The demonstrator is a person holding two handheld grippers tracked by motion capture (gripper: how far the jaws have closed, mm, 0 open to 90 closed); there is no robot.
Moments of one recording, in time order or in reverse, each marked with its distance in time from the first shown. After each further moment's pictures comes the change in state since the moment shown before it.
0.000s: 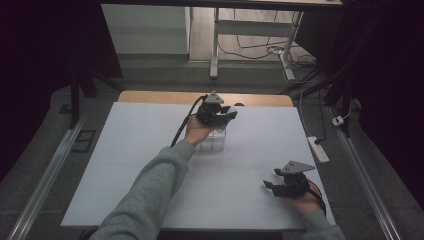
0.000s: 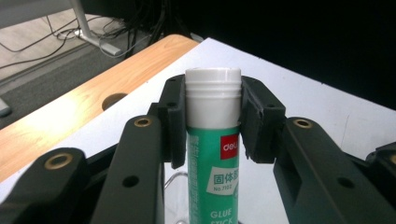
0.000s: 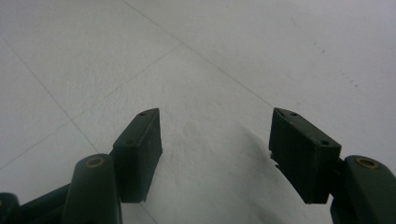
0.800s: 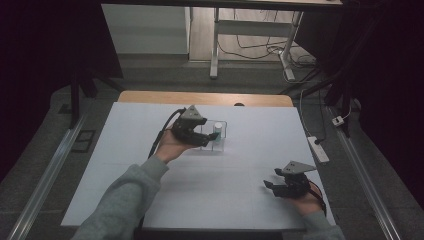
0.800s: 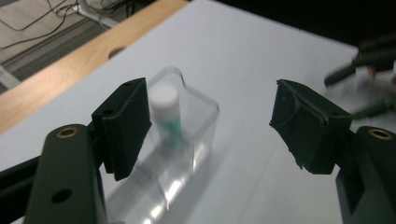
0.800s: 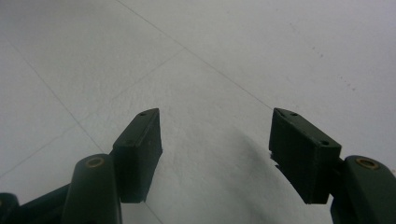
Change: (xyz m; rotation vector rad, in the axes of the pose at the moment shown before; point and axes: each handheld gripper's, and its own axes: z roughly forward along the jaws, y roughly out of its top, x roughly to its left) left arm -0.026 -0.043 -0.095 0.119 0.009 0.054; right arm 0.001 0.001 -0.004 -0.024 0.002 0.004
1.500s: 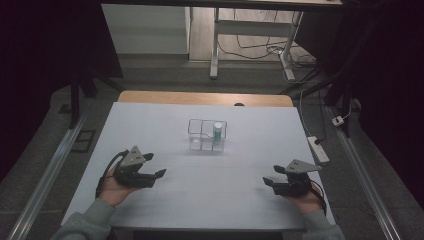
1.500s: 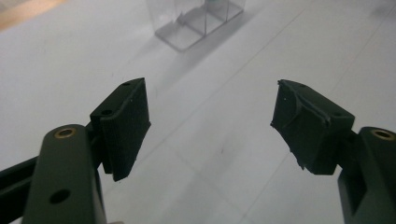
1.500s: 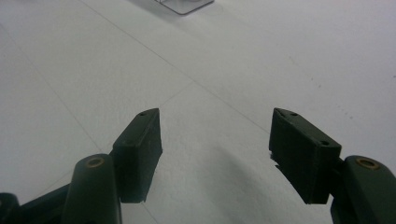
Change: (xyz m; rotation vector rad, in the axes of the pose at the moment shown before) left arm -0.012 -0.142 -0.100 0.065 0.153 -0.079; right arm 0.001 0.006 -0.007 -0.101 0.041 0.019
